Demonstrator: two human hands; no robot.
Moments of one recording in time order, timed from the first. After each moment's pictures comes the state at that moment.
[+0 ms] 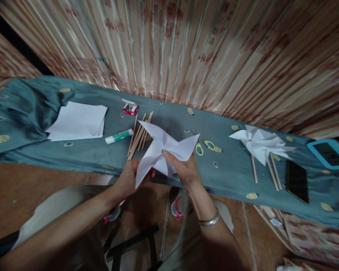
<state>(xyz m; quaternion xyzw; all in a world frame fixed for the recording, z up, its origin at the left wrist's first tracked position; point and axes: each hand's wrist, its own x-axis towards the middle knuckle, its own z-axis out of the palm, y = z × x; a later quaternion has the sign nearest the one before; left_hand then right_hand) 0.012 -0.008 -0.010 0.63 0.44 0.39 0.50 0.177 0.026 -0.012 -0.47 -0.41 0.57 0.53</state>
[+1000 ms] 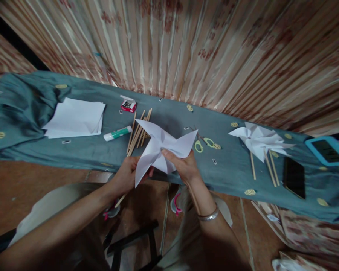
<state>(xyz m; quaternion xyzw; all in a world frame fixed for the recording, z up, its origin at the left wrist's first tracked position) 0.013 -0.008 -0.004 0.57 0.45 0.38 0.57 0.179 0.026 -0.011 -0.48 -0.42 0.58 0.51</state>
